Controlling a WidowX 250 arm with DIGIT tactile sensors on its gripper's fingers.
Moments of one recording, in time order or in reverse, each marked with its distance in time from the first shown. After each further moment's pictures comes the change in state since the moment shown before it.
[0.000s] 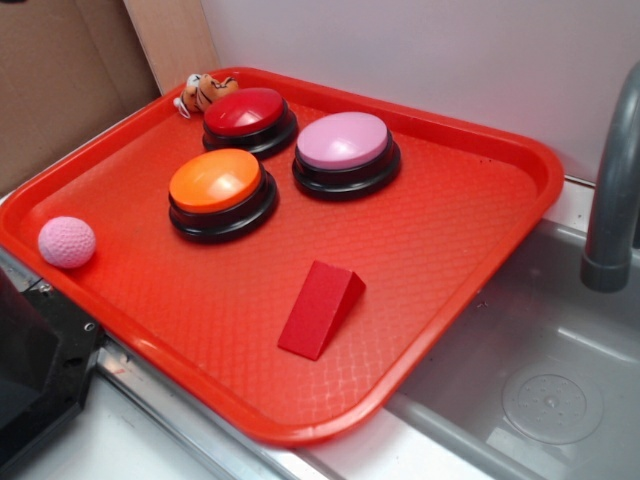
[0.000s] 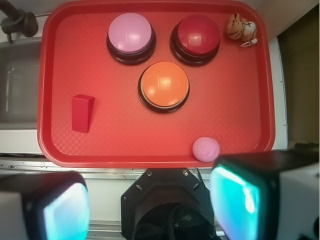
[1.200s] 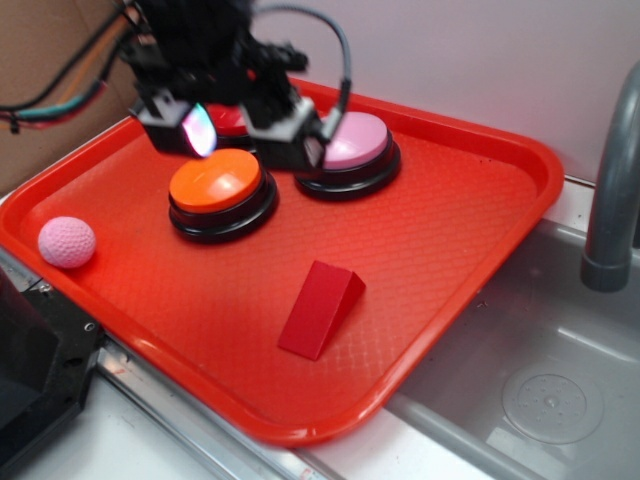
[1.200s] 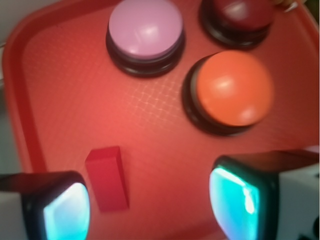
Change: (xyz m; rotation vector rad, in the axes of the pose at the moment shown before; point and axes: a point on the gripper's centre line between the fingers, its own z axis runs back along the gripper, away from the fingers) arm 0.061 -0.075 -0.139 0.024 -0.065 0.334
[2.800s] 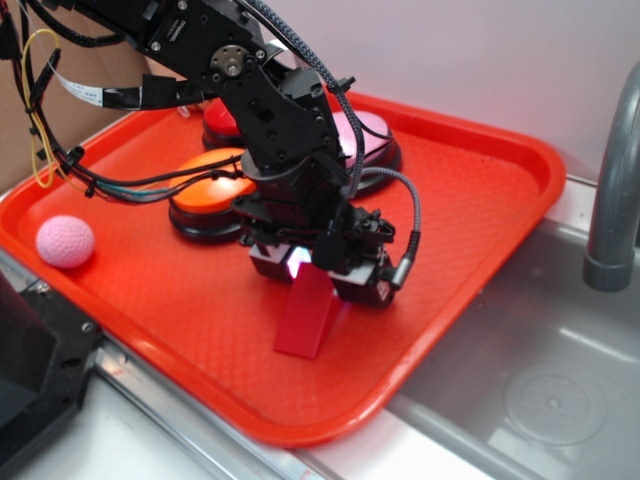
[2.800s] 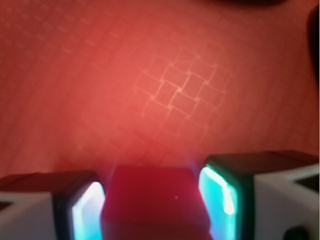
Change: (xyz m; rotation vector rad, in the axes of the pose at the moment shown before) arm -0.013 -0.026 -0.087 -0.063 0.044 -0.064
